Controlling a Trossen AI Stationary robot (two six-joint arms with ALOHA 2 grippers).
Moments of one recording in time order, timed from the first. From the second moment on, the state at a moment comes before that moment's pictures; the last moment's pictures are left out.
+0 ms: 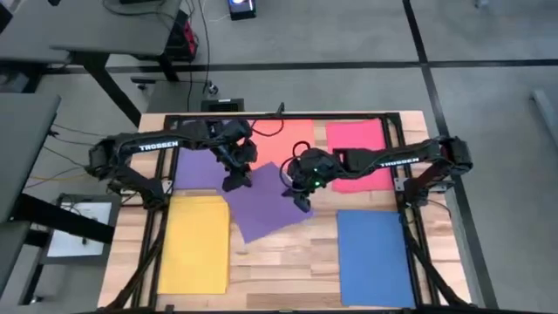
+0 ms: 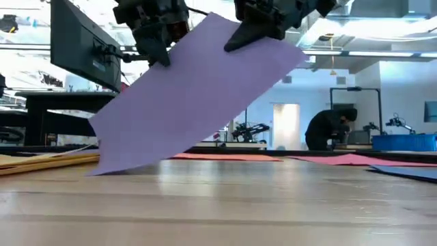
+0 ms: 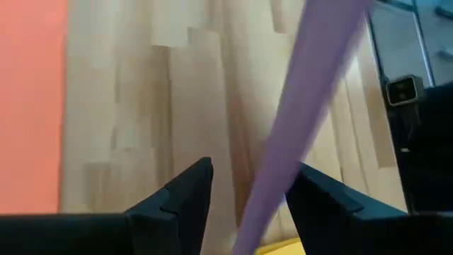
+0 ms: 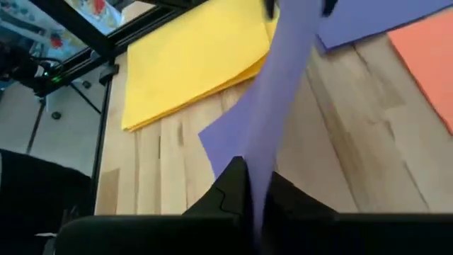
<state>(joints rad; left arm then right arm) 0.34 1.47 1.19 -0.78 0.56 0.20 -0.02 1.57 1.16 -0.23 -0.20 0.39</state>
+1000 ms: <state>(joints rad) 0.28 1.47 1.19 -0.68 0.12 -0.27 -0.14 1.57 1.16 -0.26 -0.16 0.80</state>
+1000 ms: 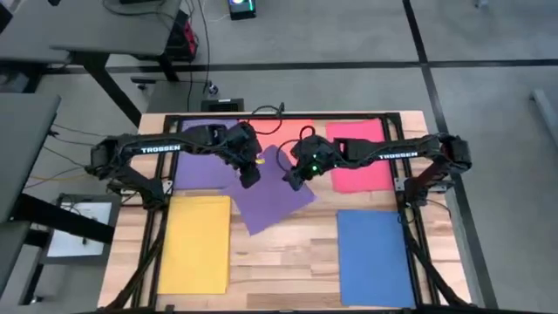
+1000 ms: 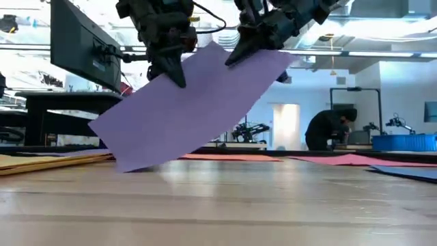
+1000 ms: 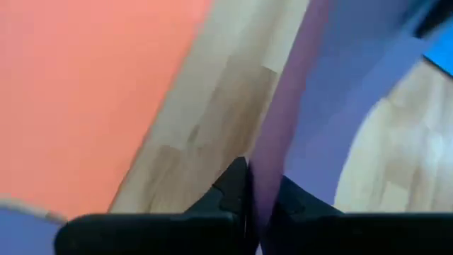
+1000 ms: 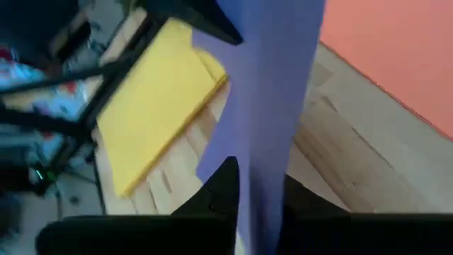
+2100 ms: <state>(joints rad) 0.94 1.45 1.19 -1.18 -0.17 -0.29 -0.12 1.57 1.14 -0.47 -0.32 0.70</state>
